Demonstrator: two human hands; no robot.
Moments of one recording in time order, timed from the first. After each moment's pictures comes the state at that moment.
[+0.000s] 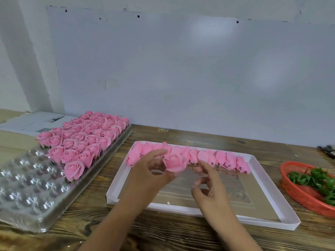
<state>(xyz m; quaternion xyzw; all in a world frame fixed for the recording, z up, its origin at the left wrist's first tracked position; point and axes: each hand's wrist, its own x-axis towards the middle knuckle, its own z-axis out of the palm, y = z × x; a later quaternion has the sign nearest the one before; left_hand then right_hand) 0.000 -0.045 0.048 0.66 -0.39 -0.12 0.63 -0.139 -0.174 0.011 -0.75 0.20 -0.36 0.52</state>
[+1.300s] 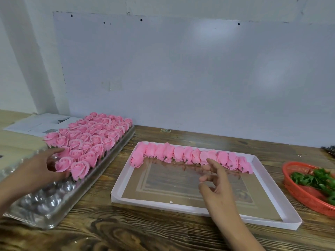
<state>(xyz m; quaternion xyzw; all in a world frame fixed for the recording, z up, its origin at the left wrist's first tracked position) 0.275 0.168 -0.013 0.88 -0.28 -0.04 0.38 -0.142 -0.172 0.023 -0.74 0.24 -0.39 0.50</state>
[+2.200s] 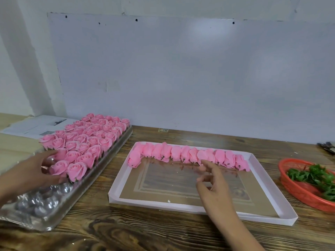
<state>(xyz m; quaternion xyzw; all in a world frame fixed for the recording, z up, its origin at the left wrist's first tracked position) 0.243 0.151 0.013 0.92 -0.21 -0.04 0.34 -0.140 -0.177 0.015 -0.75 0.26 -0.38 0.47</state>
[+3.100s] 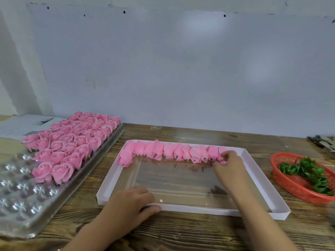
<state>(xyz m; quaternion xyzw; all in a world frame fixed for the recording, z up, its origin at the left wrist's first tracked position) 0.016 -0.009 -0.004 0.74 -0.63 0.11 0.21 -0.146 -0.268 0.025 -0.77 0.44 -0.35 0.31</state>
